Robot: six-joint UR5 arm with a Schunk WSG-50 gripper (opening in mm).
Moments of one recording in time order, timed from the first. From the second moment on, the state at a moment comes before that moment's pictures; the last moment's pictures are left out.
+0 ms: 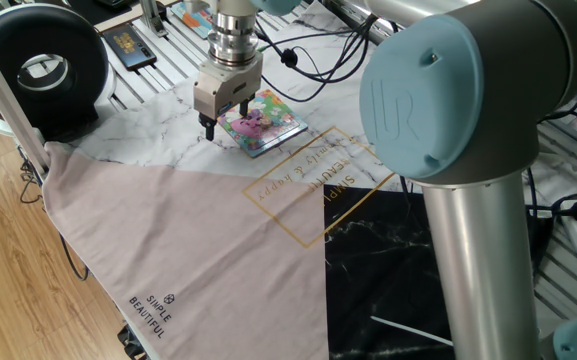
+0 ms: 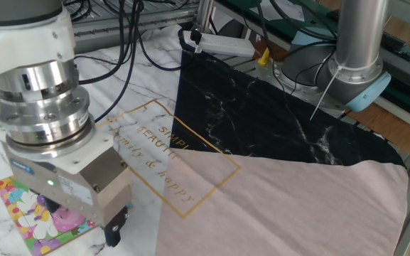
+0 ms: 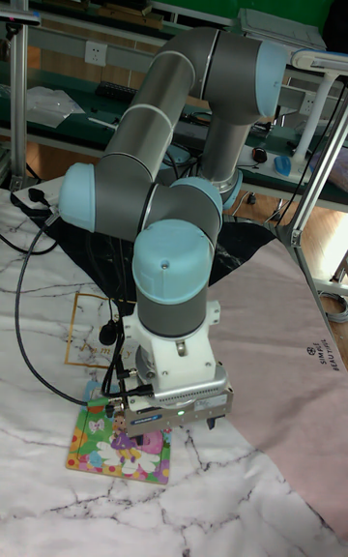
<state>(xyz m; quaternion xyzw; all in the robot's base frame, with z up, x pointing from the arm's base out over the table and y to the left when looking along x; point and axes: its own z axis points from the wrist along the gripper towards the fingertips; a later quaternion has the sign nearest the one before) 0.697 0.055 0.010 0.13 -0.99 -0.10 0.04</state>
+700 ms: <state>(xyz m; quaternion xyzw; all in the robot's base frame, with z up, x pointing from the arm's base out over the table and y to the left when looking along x) 0.655 0.036 0.009 0.12 -0.98 -0.10 0.09</state>
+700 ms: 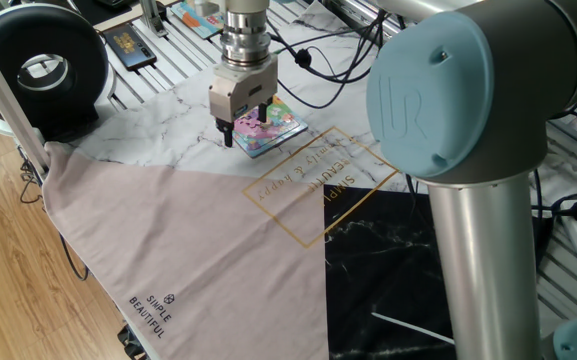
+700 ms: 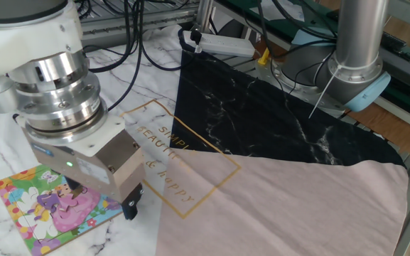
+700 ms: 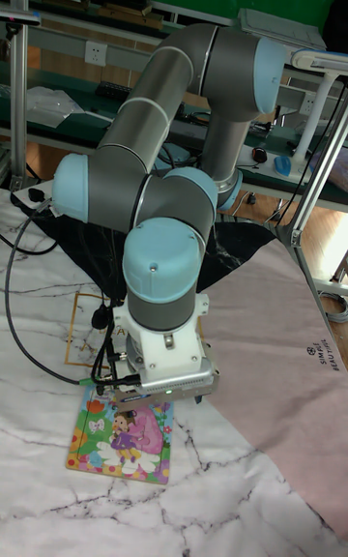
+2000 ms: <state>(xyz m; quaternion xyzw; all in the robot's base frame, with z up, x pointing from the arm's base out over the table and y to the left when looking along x) 0.663 0.039 0.002 0.12 -0.98 -0.10 0.09</state>
